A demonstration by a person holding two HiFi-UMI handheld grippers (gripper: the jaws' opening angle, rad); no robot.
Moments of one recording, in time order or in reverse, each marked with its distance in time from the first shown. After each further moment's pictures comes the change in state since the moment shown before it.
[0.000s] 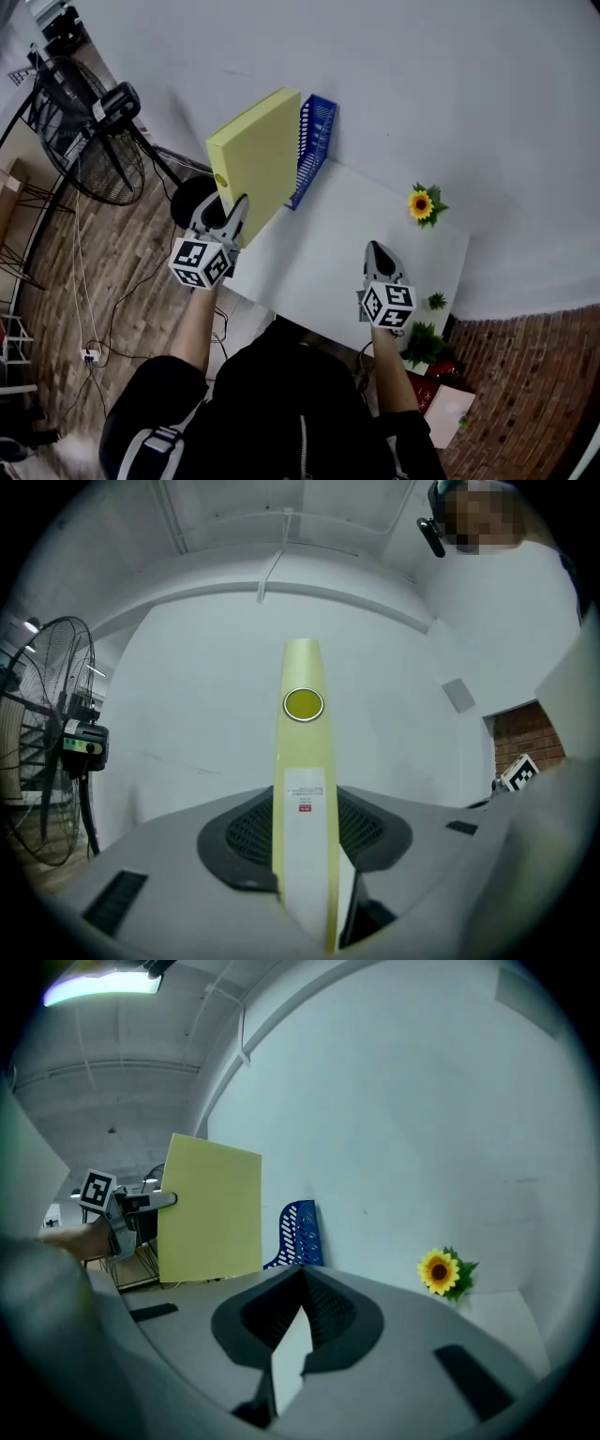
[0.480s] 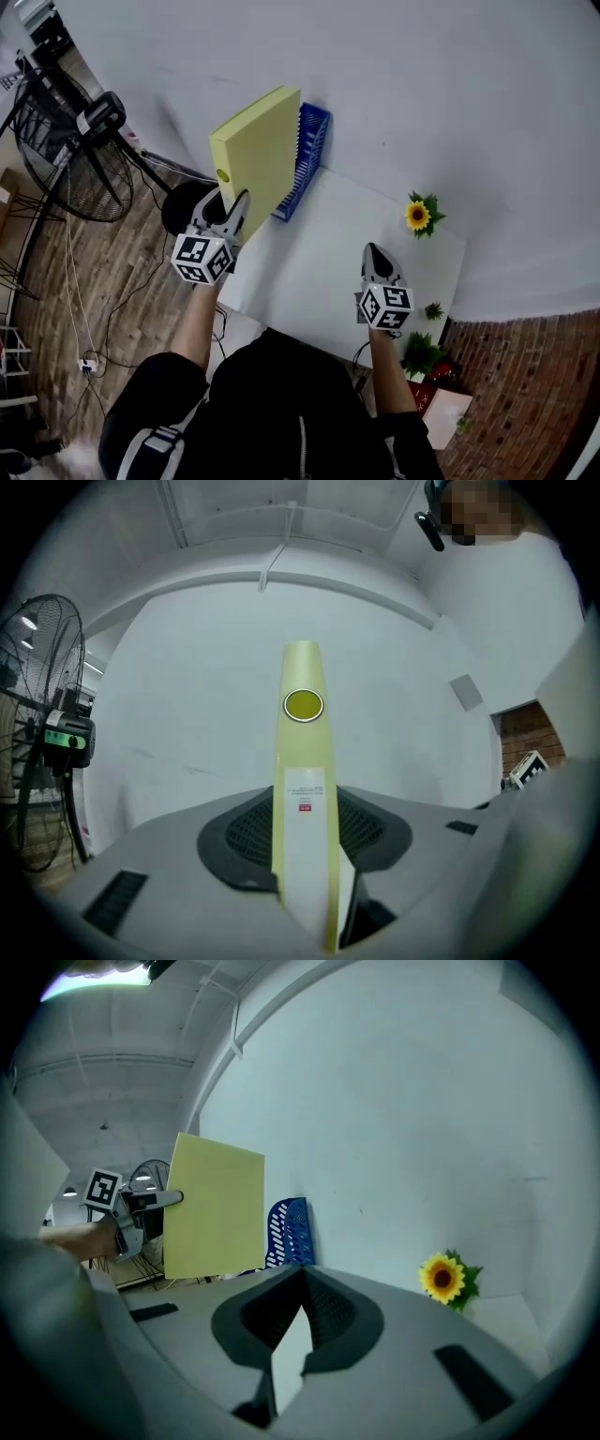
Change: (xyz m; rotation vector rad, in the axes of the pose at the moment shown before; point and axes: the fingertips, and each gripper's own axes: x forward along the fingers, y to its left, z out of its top) left arm 0.061 0.022 -0.010 -0.006 0.001 -0.012; right arm 0.037 -0.017 0.008 0.006 0.020 -0.034
